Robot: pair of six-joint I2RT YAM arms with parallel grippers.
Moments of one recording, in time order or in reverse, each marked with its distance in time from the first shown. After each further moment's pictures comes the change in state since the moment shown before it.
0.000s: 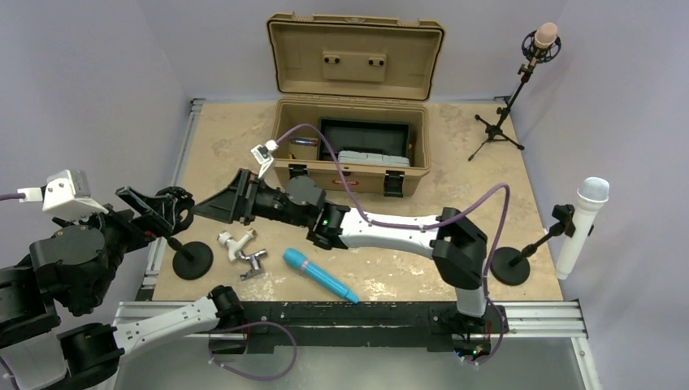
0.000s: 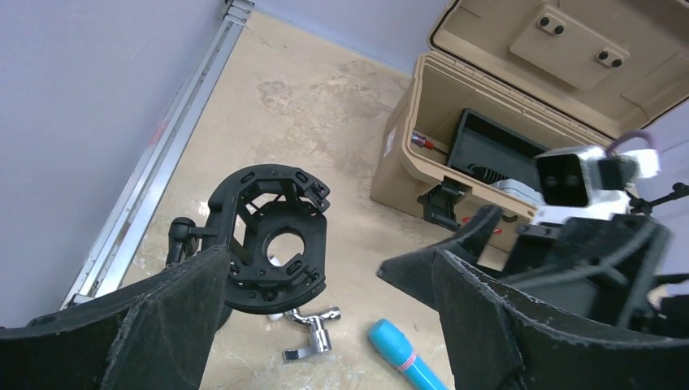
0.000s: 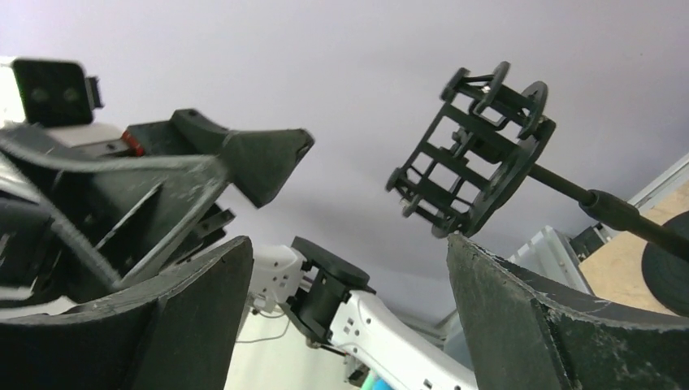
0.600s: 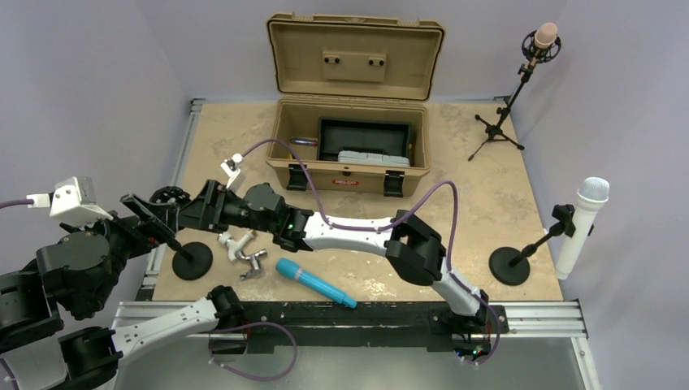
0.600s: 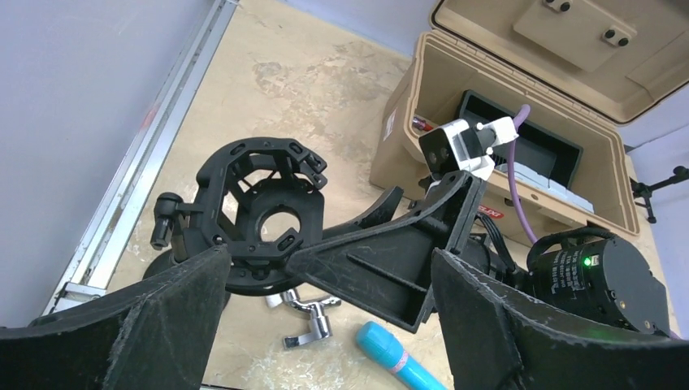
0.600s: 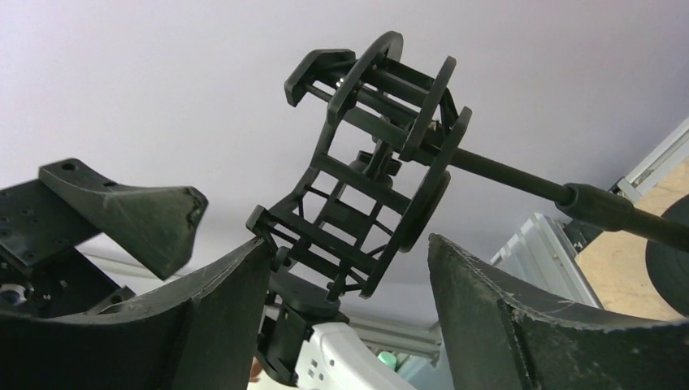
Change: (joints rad) left arm 0.000 -0.055 -0.065 -0.004 0.038 -0.023; right arm 0.035 0.323 0.328 -0.111 0.026 0.086
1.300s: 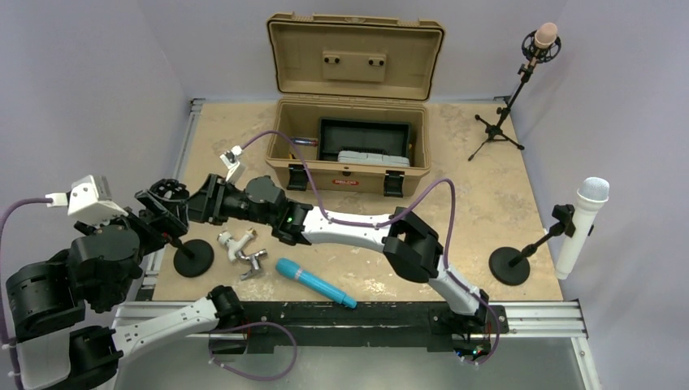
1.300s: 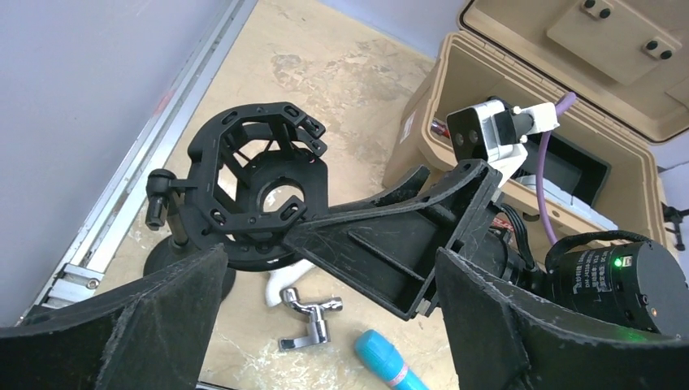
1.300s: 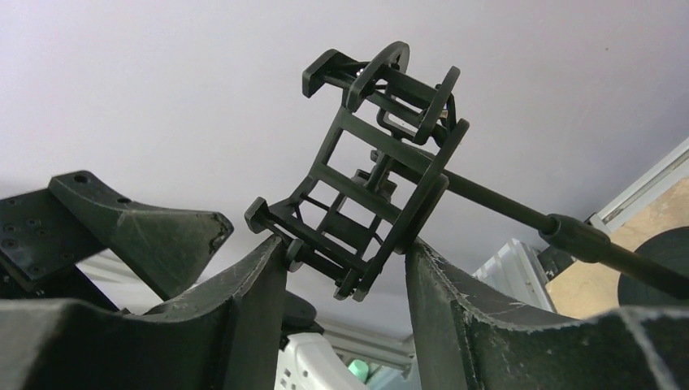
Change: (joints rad) left arm 0.000 0.005 -0.093 -0.007 -0.054 -0.112; right arm -0.027 0.034 0.065 -0.010 -0.014 -0.070
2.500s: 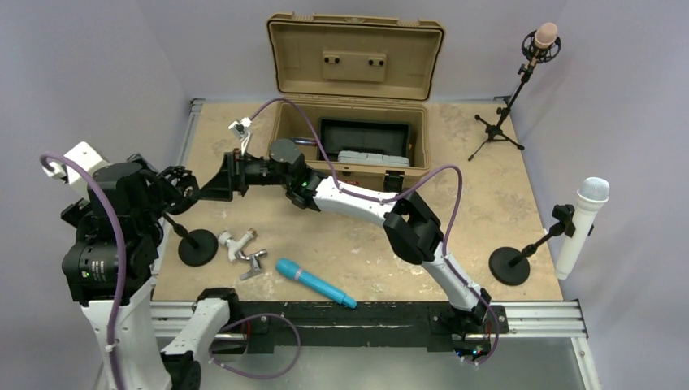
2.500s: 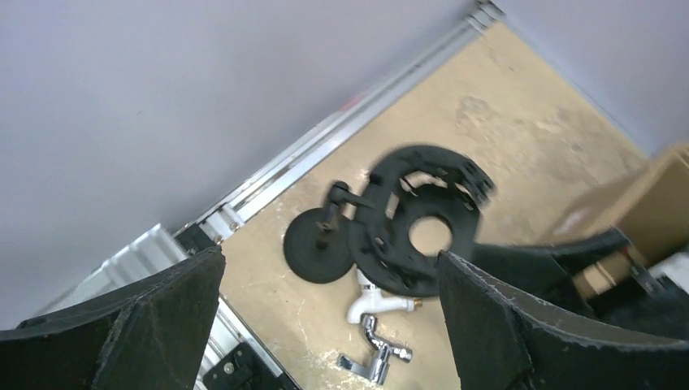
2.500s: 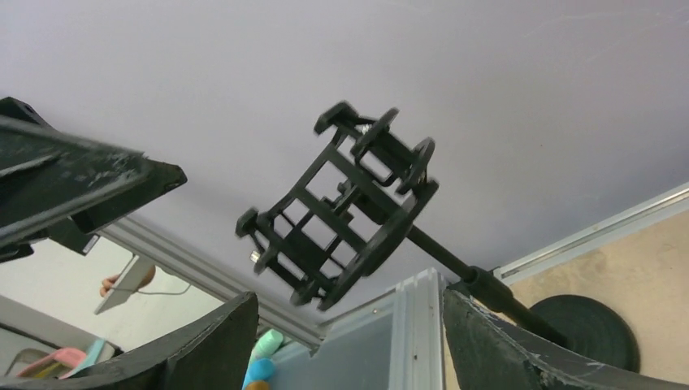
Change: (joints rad) left arm 0.933 0.267 0.098 0.186 0.354 0.375; right arm -0.193 0.061 0.083 0.012 -0.457 -0.242
